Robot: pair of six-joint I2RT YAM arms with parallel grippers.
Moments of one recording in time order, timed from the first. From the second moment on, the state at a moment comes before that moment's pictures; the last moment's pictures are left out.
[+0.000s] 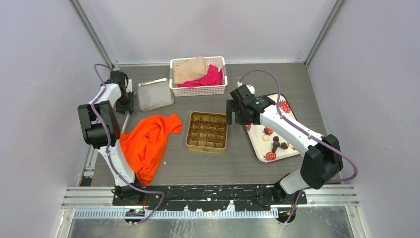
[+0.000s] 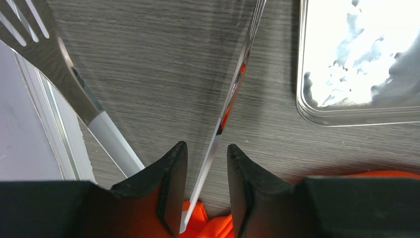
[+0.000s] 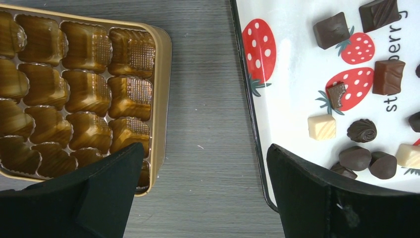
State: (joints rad) left arm 0.20 1.99 1.51 -0.71 -0.11 0.12; right arm 0.59 1.47 1.21 -0.80 0.25 0.52
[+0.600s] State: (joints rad) left arm 0.21 2.04 1.47 -0.60 -0.10 0.14; right arm 0.59 1.47 1.22 -0.83 0.28 0.53
